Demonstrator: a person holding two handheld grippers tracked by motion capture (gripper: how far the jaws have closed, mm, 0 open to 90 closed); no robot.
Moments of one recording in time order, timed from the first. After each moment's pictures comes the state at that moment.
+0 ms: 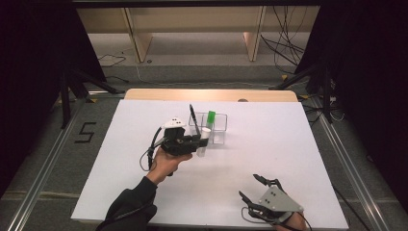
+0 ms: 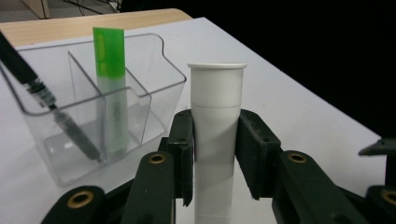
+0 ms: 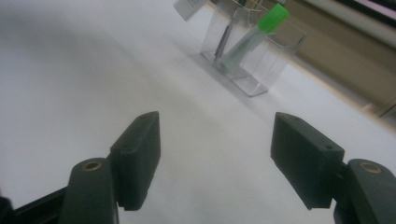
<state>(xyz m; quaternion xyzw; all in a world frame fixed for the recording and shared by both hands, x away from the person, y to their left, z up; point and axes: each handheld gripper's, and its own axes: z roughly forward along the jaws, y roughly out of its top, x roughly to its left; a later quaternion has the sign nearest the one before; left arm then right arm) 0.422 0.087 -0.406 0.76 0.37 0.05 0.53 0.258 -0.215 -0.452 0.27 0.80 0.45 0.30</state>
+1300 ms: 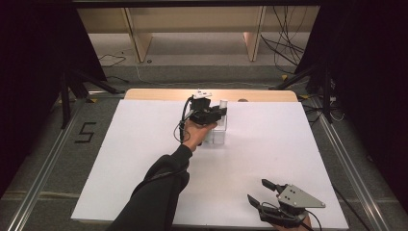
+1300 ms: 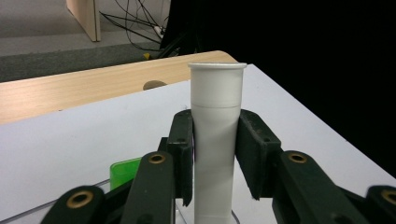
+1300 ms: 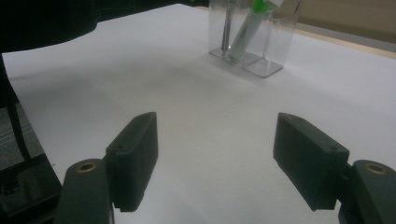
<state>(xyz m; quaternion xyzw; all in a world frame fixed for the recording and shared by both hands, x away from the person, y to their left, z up) 0.507 0.018 -0.396 0.73 0.43 0.12 0.52 0.251 -0.240 -0.457 0.33 0.77 0.50 0.22</state>
